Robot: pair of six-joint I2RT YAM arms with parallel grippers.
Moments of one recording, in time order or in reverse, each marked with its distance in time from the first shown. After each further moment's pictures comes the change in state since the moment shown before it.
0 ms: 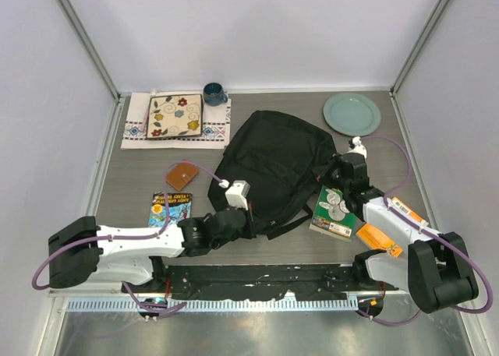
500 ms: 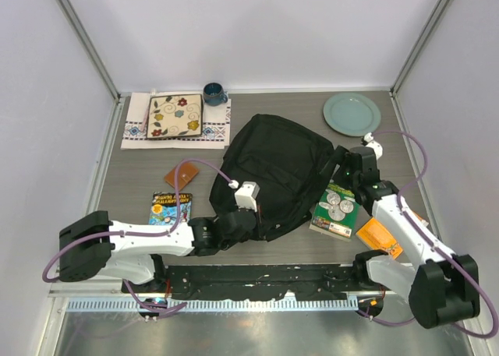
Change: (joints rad) left arm -0.056 0.113 0.090 -0.013 -0.030 0.033; right arm -0.065 -0.076 0.137 -0.402 0.101 -0.112
